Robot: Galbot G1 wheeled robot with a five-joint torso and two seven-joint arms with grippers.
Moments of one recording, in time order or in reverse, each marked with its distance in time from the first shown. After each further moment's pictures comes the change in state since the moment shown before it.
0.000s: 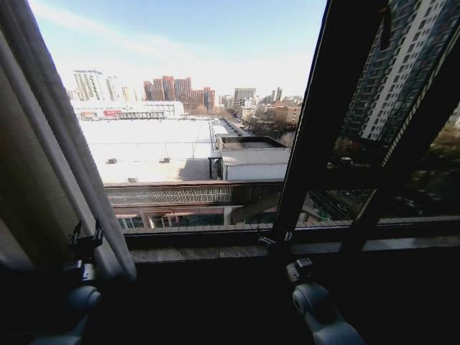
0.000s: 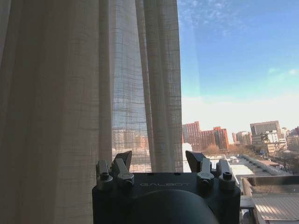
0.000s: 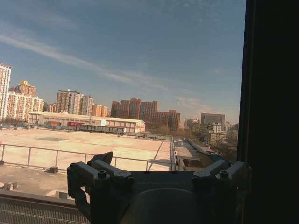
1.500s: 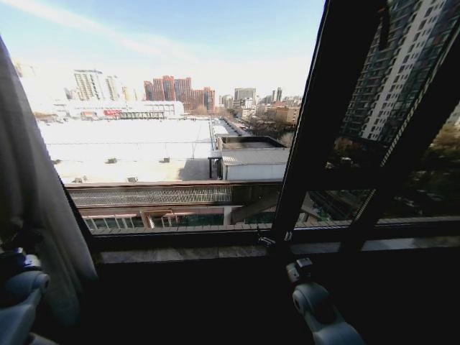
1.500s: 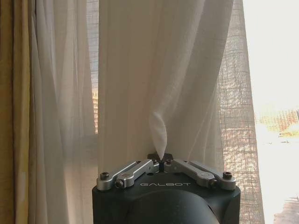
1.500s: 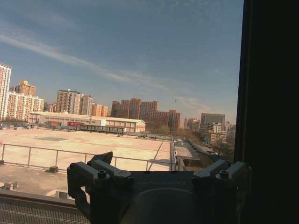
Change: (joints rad) left arm -0.283 0.262 -0.074 0.603 -0.135 -0.072 -0.010; right arm 0.000 0.000 0.000 0.000 0.000 0.000 0.000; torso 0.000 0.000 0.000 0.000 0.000
